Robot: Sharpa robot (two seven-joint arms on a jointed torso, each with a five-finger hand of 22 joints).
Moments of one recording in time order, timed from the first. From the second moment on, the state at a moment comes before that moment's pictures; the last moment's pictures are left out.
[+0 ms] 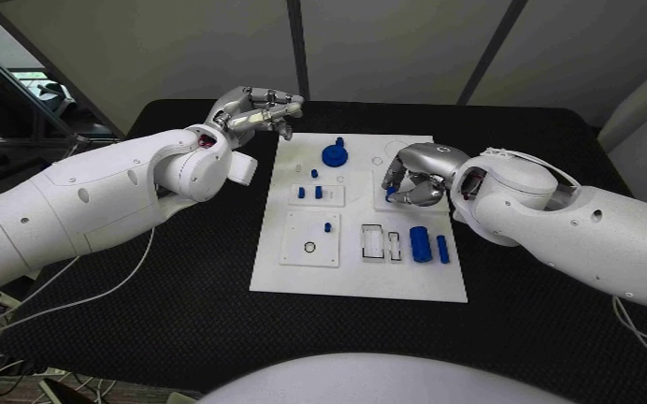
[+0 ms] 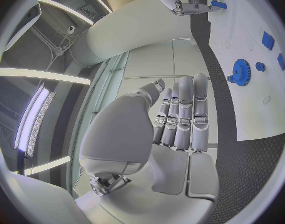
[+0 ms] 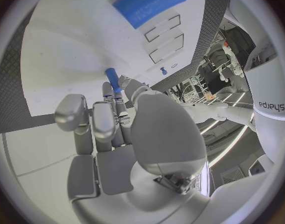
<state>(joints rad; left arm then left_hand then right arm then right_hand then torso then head) 1.07 -0.87 0.15 1.41 -0.20 -0.19 0.30 1.39 -0.11 0.39 0.04 0.12 0.98 0.18 0.18 0.08 1.00 0.11 0.41 0.17 1.11 0.03 0.94 0.50 0.20 1.04 0.13 0.61 0.97 1.05 -0.76 0.14 1.56 -1.69 -0.06 -0.18 1.40 -0.10 0.34 0.04 0.20 1.04 0.15 0.09 0.09 1.14 0.08 0.21 0.09 1.47 0.00 1.25 1.04 0.12 1.35 0.10 1.23 1.04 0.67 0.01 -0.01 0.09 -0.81</state>
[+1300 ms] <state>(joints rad) 1.07 -0.87 0.15 1.41 -0.20 -0.19 0.30 1.39 -0.11 0.39 0.04 0.12 0.98 0.18 0.18 0.08 1.00 0.12 0.41 0.17 1.11 0.03 0.94 0.49 0.20 1.04 0.13 0.61 0.97 1.04 -0.82 0.14 1.71 -1.72 -0.22 -0.18 1.43 -0.08 0.39 0.01 0.20 1.12 0.13 0.11 0.11 1.20 0.06 0.21 0.10 1.46 -0.02 1.26 1.06 0.10 1.38 0.08 1.28 1.11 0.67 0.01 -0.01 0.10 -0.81</state>
